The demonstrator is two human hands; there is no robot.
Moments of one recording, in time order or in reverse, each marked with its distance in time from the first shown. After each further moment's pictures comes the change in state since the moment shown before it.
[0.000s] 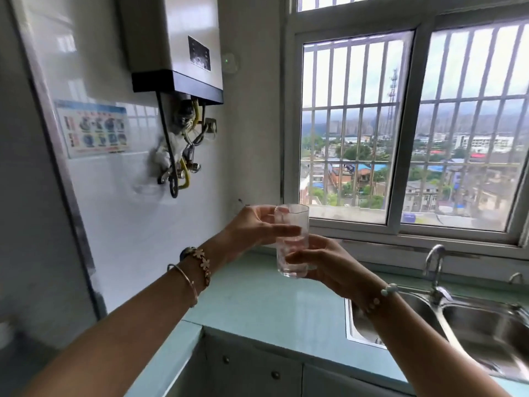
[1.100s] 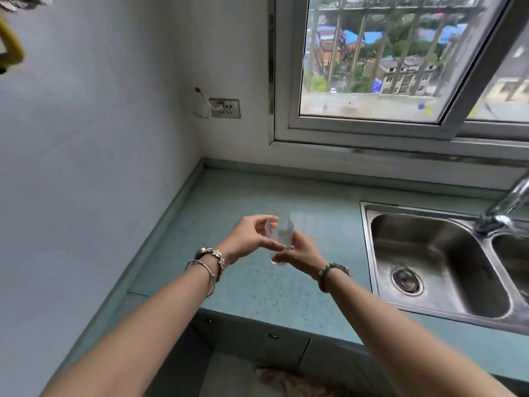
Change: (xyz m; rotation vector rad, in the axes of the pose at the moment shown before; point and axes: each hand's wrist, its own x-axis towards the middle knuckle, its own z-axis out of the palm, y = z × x) left_hand 0.254 -0.421 -0.013 0.022 -0.105 -0.499; right_hand 0.301 0.372 -0.098 -0.393 0.159 0.382
